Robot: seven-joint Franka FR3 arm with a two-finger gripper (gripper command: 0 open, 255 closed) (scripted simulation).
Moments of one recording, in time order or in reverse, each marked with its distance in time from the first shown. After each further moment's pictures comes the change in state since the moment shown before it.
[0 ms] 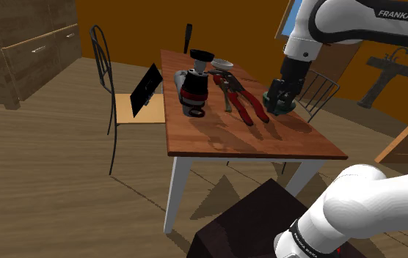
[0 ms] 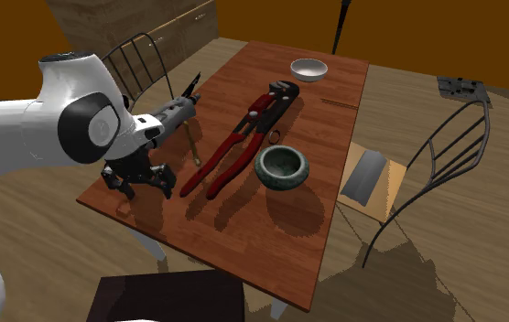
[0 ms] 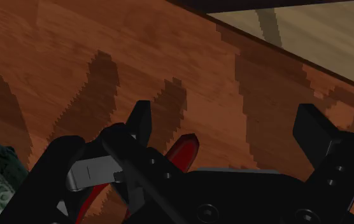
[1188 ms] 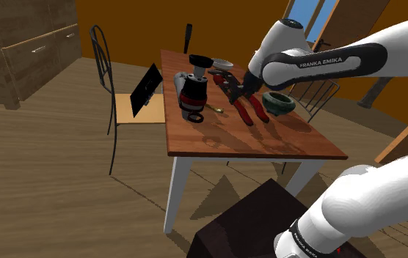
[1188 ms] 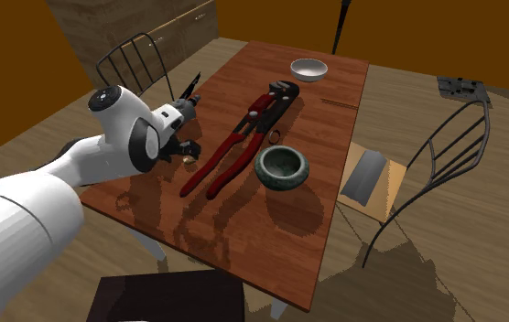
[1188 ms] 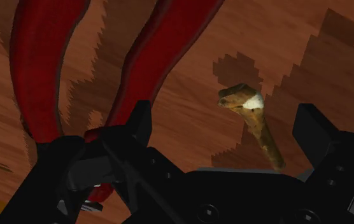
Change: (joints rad) arm -0.039 0.294 -0.014 -0.118 -0.176 0.855 0.058
